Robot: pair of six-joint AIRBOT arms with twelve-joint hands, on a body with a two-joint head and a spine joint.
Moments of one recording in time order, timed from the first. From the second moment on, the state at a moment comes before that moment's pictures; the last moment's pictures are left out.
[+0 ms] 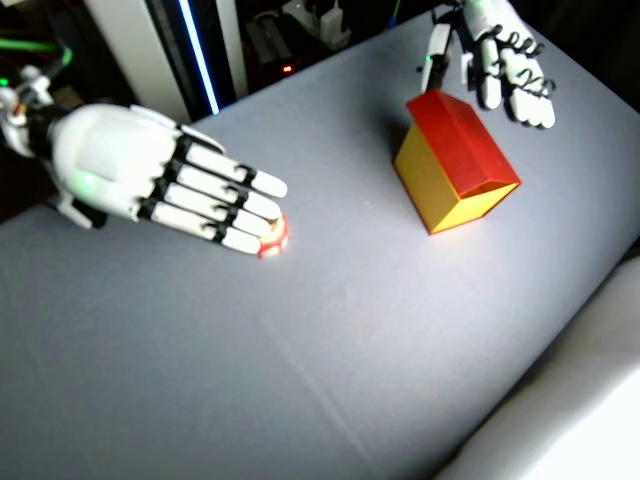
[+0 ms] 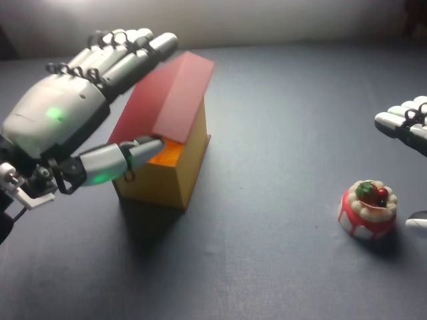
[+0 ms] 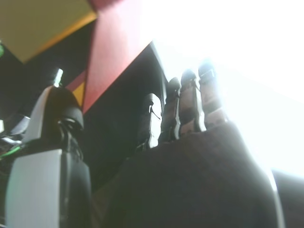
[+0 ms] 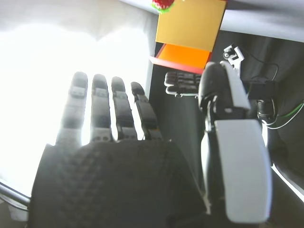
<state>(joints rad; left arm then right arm) 0.79 -1.07 1.20 -0.15 -1.19 0.72 -1.10 -0.81 0.91 0.16 1.15 -0.84</state>
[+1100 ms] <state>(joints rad) 0.90 -1.08 1.27 -0.67 -1.36 0.67 -1.11 -0.83 0.91 0.18 1.16 -0.84</state>
